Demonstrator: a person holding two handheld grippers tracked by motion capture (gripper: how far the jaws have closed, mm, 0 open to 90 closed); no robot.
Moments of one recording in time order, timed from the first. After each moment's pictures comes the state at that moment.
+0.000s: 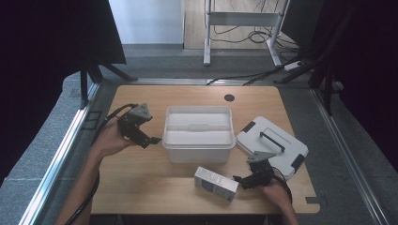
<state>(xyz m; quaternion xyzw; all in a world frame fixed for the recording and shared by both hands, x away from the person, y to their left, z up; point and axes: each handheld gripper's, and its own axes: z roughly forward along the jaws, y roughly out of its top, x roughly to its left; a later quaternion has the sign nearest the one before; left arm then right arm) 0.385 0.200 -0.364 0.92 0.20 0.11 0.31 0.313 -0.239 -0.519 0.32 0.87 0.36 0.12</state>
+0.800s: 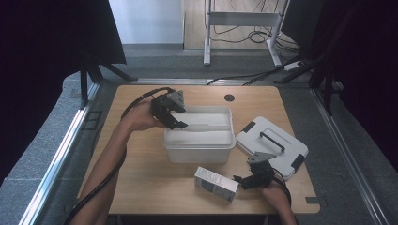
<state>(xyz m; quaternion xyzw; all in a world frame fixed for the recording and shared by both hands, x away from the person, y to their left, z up) 0.433 0.107 -0.342 0.96 0.06 0.09 0.27 0.311 -0.239 -0.519 0.33 0.87 0.36 0.13</state>
